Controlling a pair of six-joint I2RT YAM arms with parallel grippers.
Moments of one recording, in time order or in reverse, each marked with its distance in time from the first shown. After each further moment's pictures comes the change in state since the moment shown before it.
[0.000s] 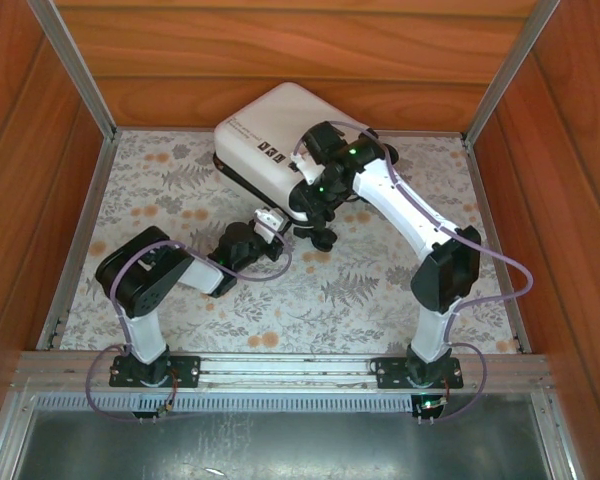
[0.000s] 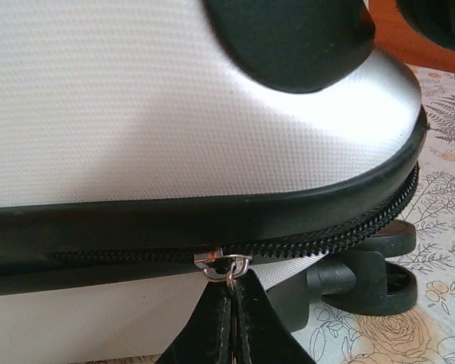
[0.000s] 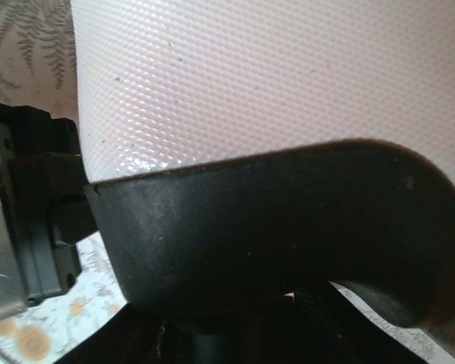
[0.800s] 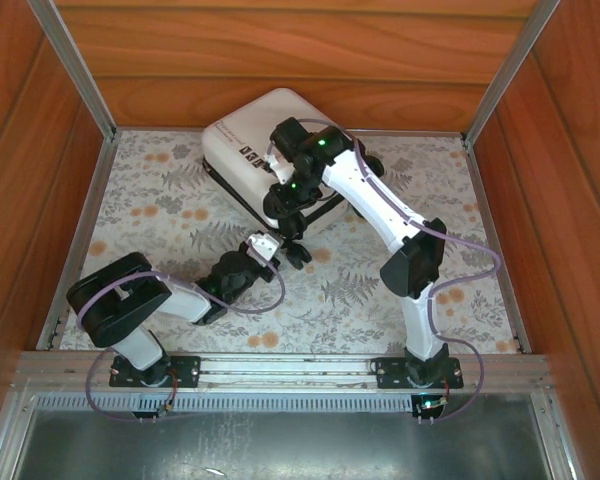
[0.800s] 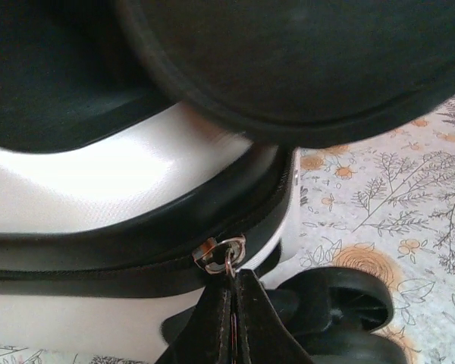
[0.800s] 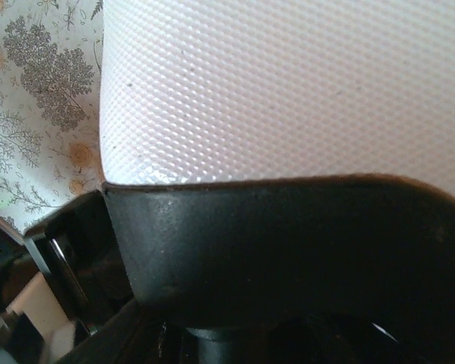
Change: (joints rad) left arm -0.193 -0.193 -0.194 0.022 -0.323 0.043; right arm 0.101 0.233 0.363 -0.227 -0.117 0.147
